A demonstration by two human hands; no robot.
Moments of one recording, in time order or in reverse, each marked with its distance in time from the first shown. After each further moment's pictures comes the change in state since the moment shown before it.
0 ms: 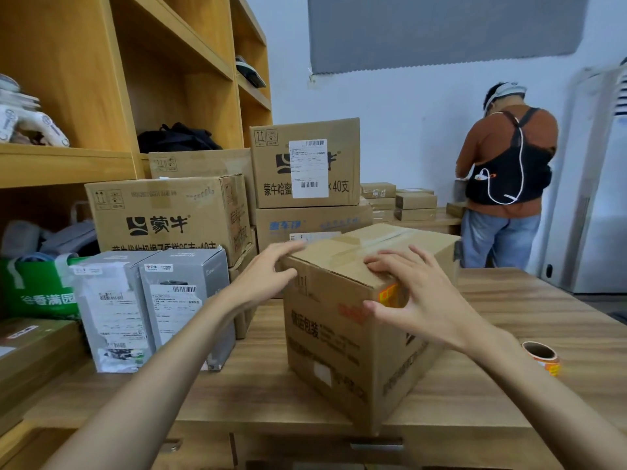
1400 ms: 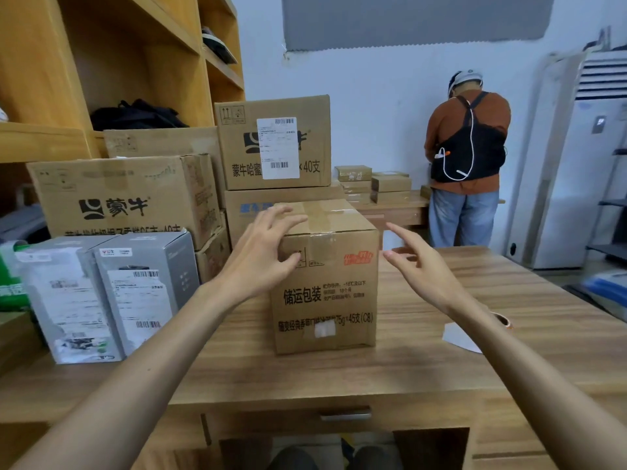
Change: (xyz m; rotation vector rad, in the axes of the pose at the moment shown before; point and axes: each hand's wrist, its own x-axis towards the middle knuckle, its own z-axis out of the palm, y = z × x) left_hand 0.000 0.037 0.034 0.267 0.230 0.364; right_hand -0.022 0.084 0.010 0.398 0.088 0.391
